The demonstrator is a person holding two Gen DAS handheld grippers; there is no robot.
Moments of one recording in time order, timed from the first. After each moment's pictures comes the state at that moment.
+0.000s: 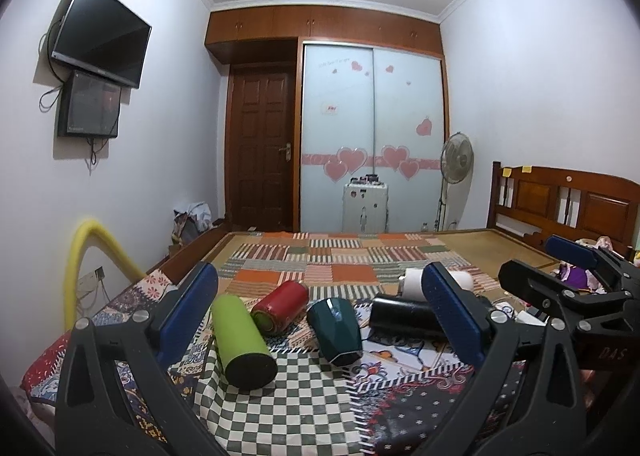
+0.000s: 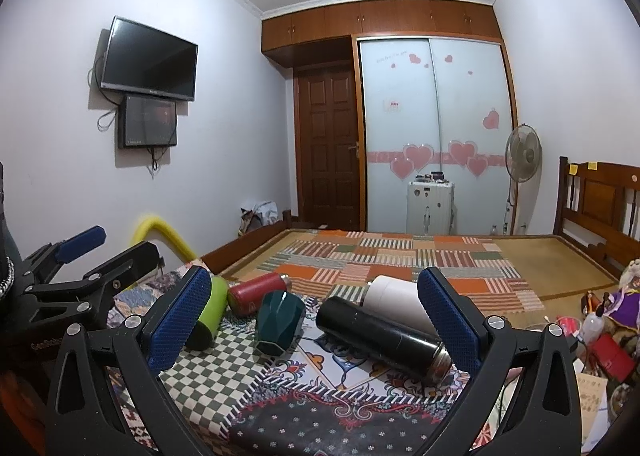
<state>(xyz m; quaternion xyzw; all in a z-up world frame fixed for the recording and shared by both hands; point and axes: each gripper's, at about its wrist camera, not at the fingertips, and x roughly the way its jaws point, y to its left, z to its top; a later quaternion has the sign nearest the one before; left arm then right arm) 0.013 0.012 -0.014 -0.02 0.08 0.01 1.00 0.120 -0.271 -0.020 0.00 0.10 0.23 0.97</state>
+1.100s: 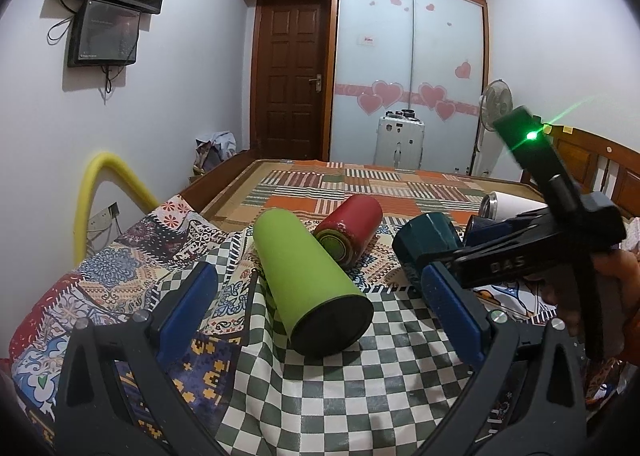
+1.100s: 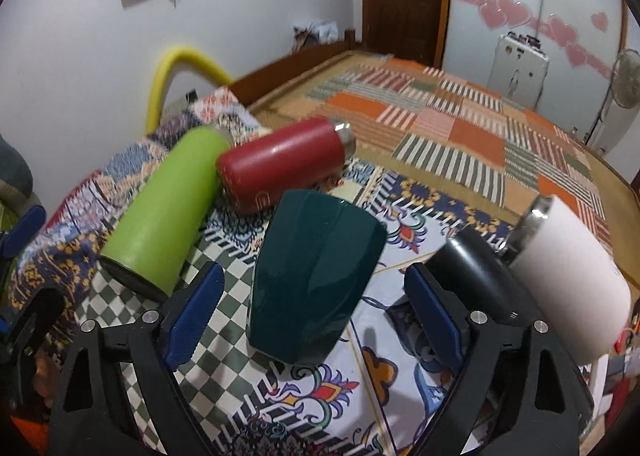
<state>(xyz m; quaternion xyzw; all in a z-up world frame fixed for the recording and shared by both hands) 0.090 0.094 -0.102 -0.04 0.19 0.05 0.98 0.291 -0.149 -0.103 -0.12 0.42 0.33 0.84</state>
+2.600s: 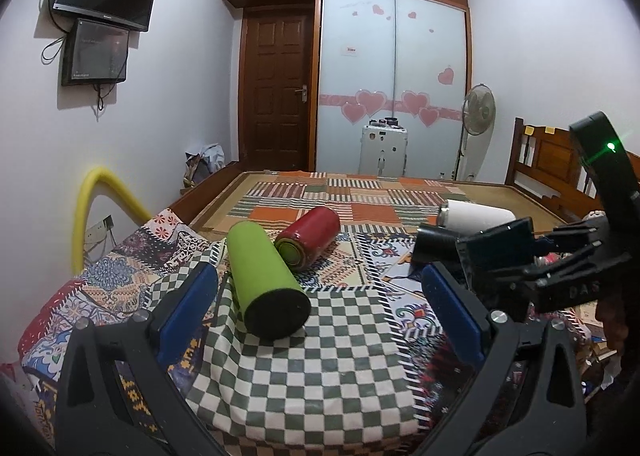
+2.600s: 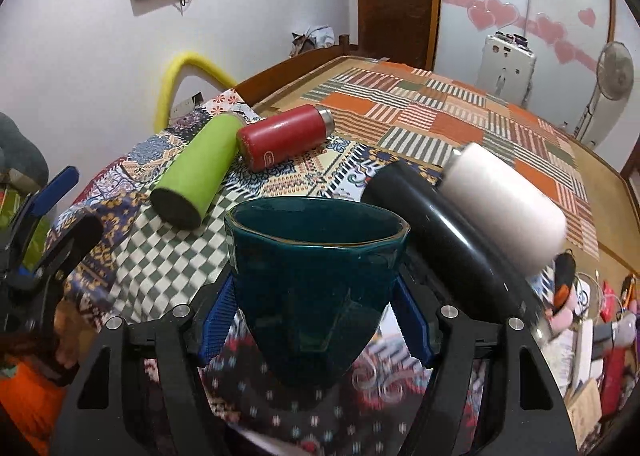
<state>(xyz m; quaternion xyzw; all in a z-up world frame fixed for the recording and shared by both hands) 0.048 0.043 -0.072 -0.03 0.18 0.03 0.98 0.227 -0.218 -0.068 -0.11 0.39 0.32 0.85</state>
